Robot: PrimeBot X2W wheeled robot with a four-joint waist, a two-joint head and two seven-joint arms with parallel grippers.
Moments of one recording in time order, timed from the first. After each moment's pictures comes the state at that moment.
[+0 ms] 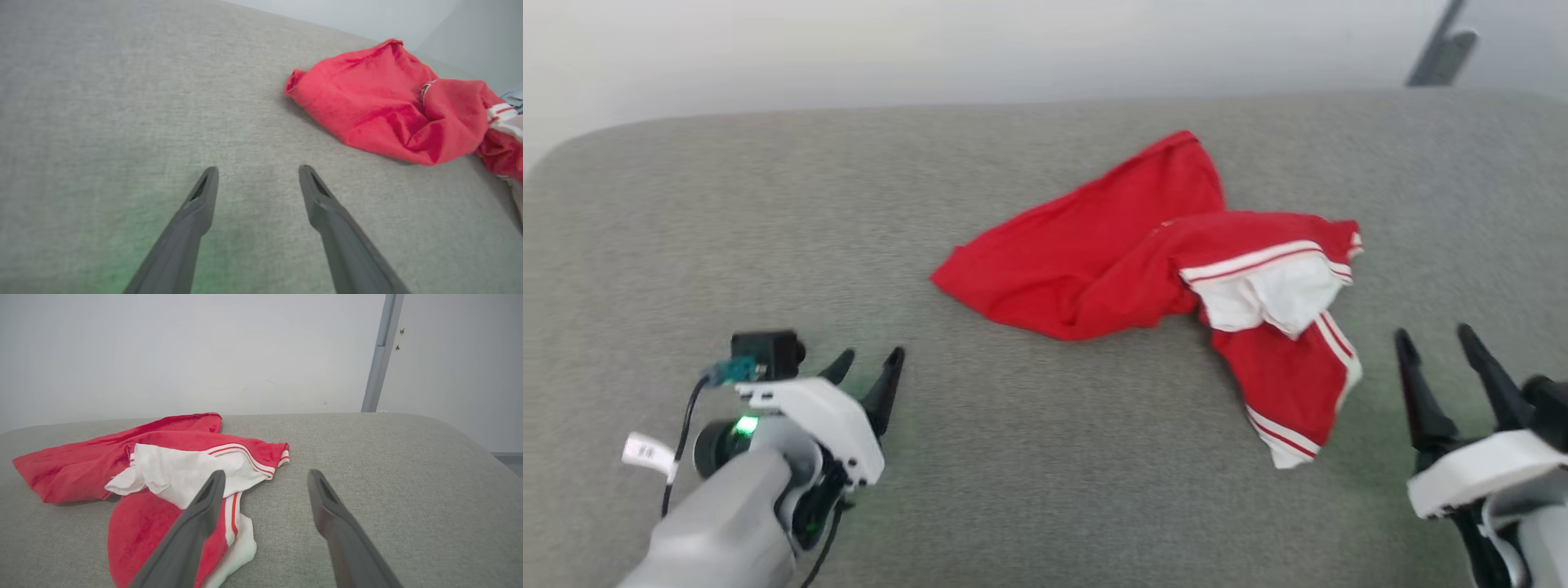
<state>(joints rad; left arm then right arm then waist) -0.69 0.39 -1.03 0.90 -1.24 -0.09 -0.25 -0.20 -0.33 0.08 0.38 0.42 0.13 -0.26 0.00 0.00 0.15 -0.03</state>
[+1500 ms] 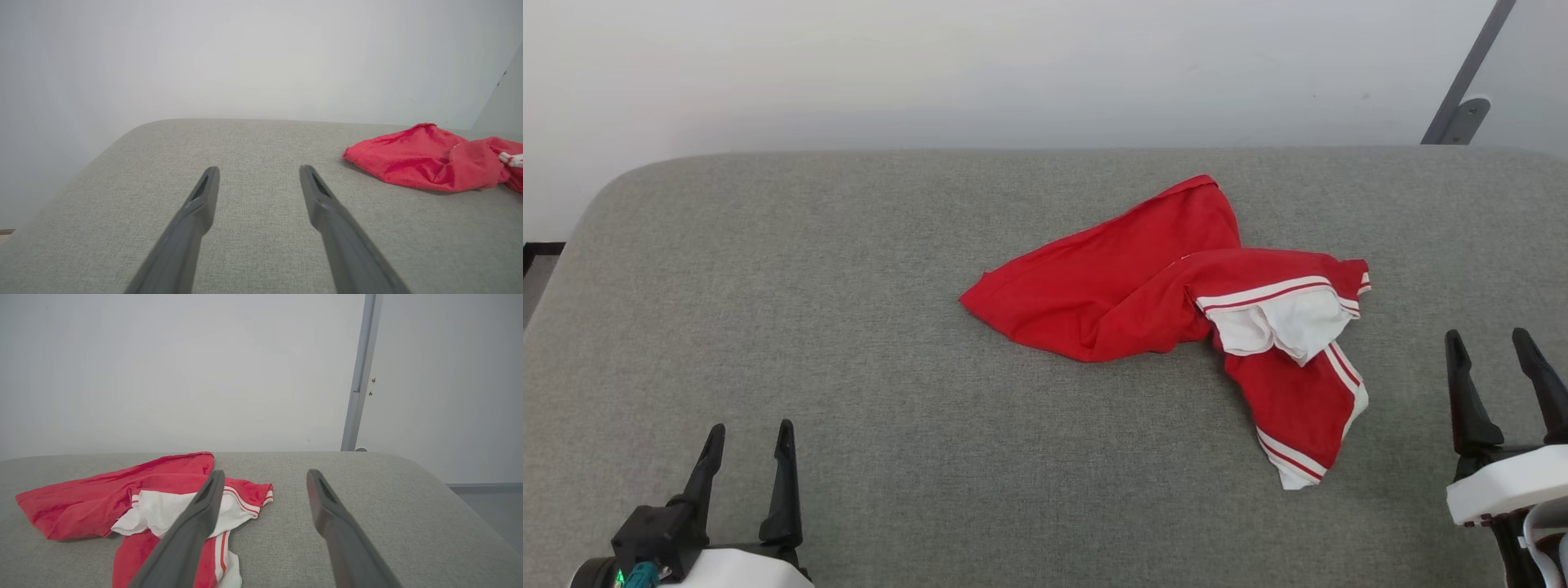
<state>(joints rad) 0.05 0.12 0.09 0.17 -0.16 -0.12 -0.26 -0.12 -0.33 -0.05 0.29 0.38 0.13 -0.25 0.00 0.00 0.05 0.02</state>
